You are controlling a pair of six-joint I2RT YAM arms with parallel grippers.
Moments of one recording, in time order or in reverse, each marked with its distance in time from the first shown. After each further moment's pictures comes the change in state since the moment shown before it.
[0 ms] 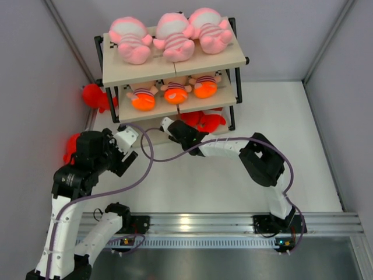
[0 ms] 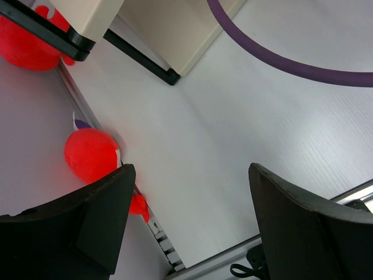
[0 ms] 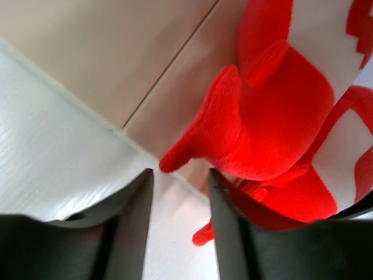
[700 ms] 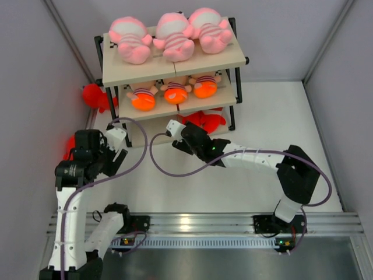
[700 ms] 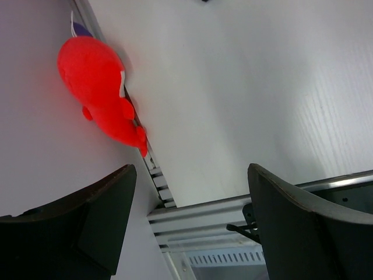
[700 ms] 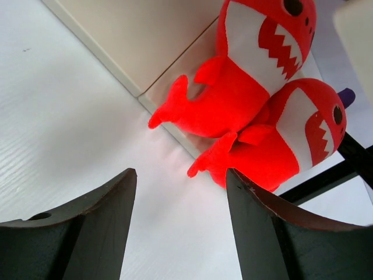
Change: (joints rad) left arm 0.179 0.045 -0.016 -0.101 -0.113 -0.027; right arm 0.062 -0.344 -0.266 0.050 -0.090 0.002
